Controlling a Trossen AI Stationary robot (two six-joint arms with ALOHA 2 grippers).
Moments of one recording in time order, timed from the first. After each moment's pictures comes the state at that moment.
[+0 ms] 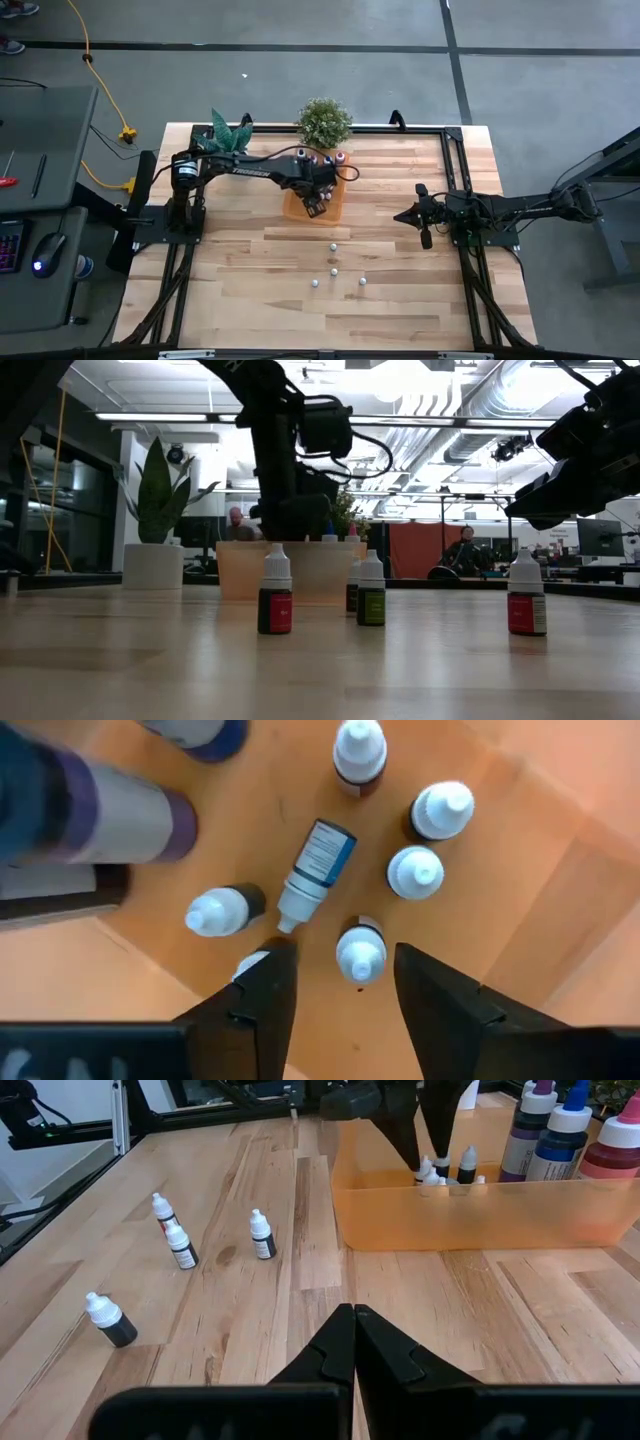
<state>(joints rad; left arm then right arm) 0.18 1.96 1.45 -0.78 -0.19 -0.25 0.00 0.35 0.01 0.03 0.00 0.13</state>
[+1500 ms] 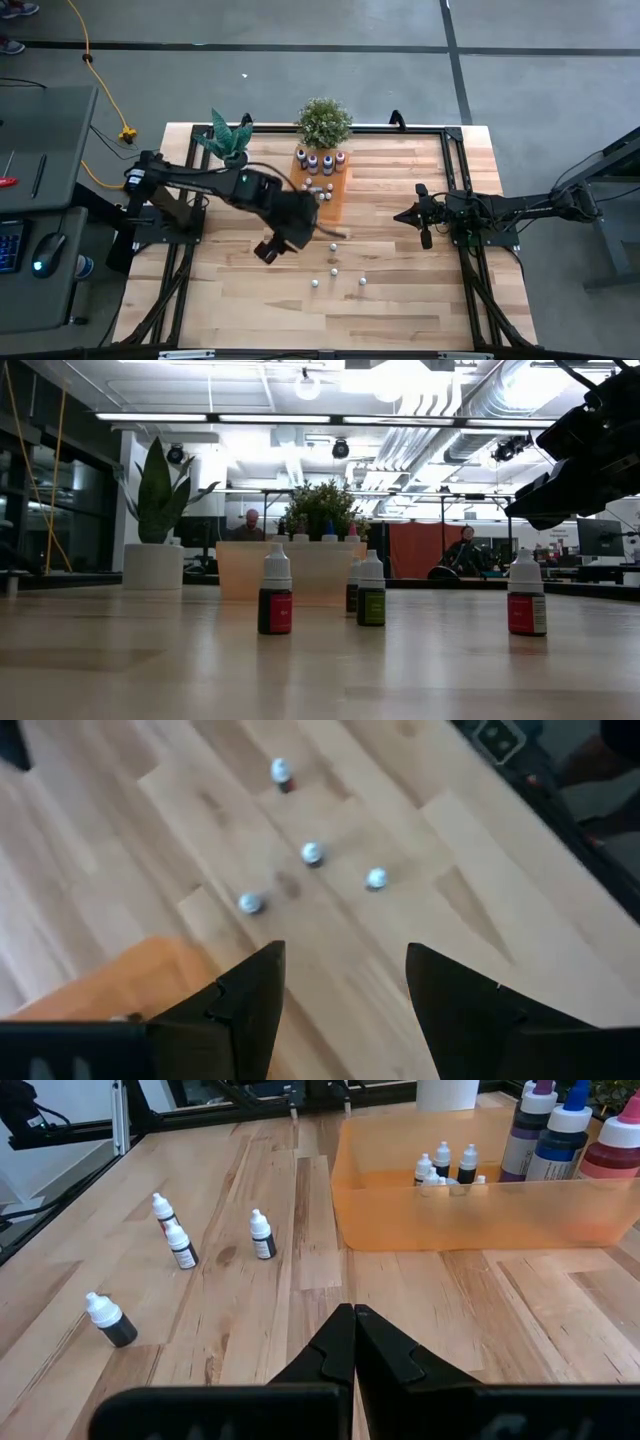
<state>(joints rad) -0.18 1.66 1.72 -1.11 0.19 0.46 0.00 0.35 0.01 0.03 0.00 0.13</state>
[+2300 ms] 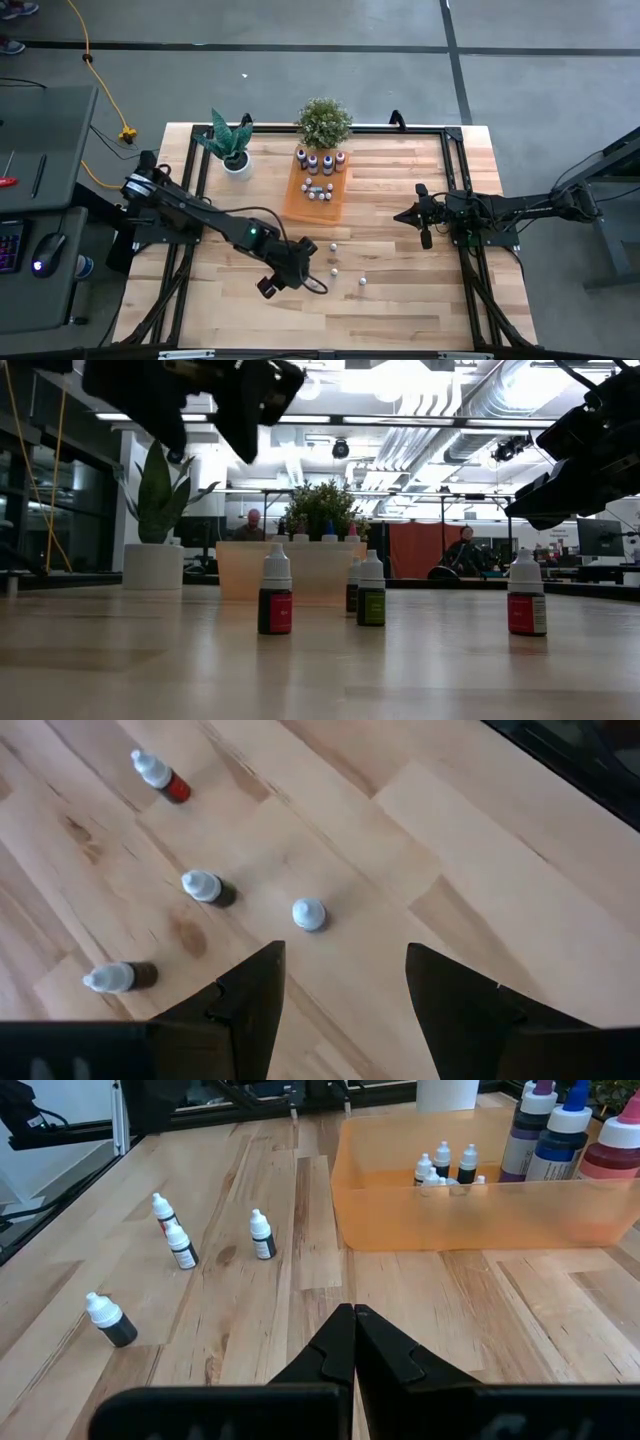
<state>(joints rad) -0.39 1.66 1.20 -0.49 0.09 0.41 0.00 0.35 0.01 0.03 0.00 0.13</state>
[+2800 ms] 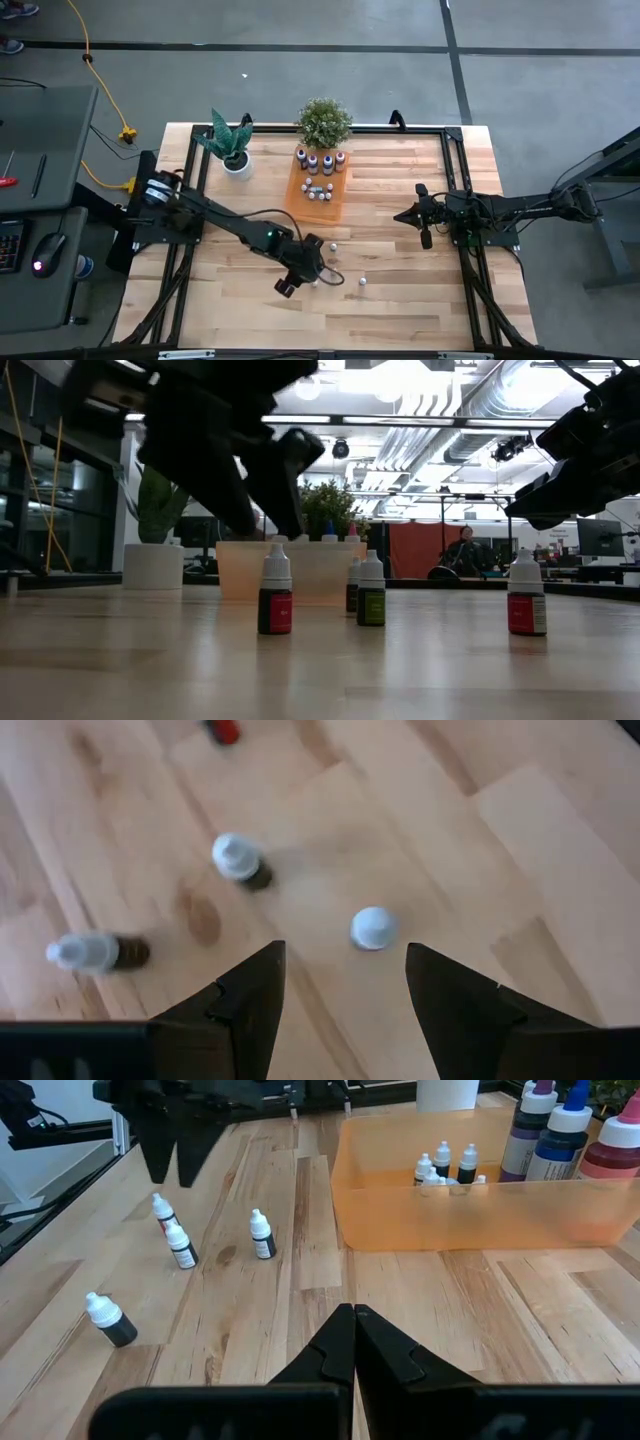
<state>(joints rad) -0.34 1.80 1.19 -0.34 0.05 0.22 0.00 0.35 0.01 0.03 0.00 0.13</state>
